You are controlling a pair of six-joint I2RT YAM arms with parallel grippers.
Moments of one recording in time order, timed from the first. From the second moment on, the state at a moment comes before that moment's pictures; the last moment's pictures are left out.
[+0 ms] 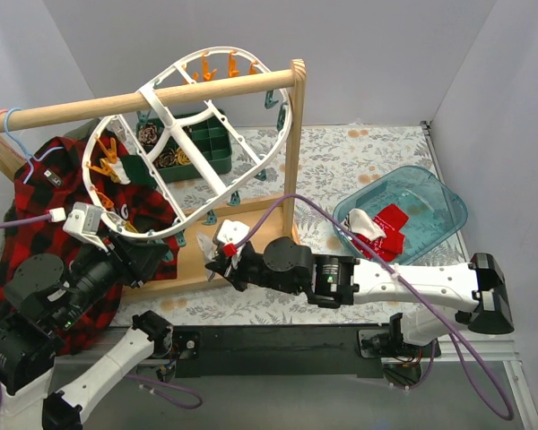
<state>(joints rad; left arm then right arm) -0.55 0.51 1.39 -1.07 0.01 -0.48 1.47 1.37 1.16 0.06 0.17 0.02</state>
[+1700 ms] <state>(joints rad) -0.53 0.62 1.31 -0.56 0.64 -0.41 0.95 0.93 0.88 -0.32 0.30 0.22</state>
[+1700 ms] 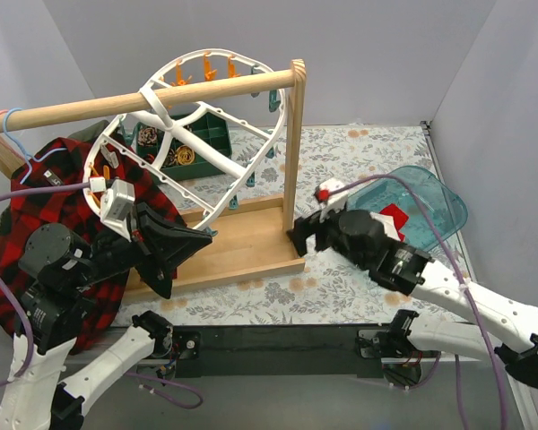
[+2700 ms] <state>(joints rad) -0.53 0.50 1.57 -0.86 0.33 -0.42 1.38 1.91 1.11 1.00 -0.01 0.10</state>
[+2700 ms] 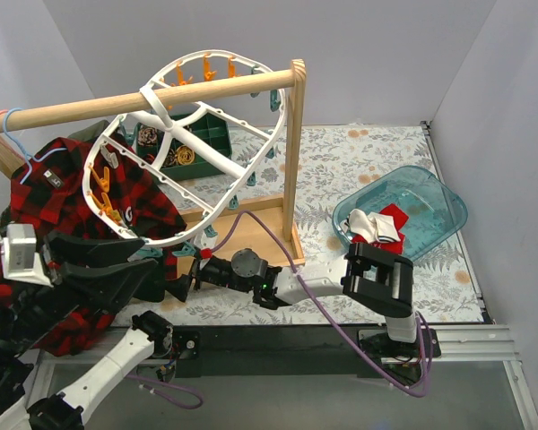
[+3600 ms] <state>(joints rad) -0.54 0.36 1.50 -1.07 -0.19 -0.65 1.38 1.67 1.03 0.94 -0.37 0.32</state>
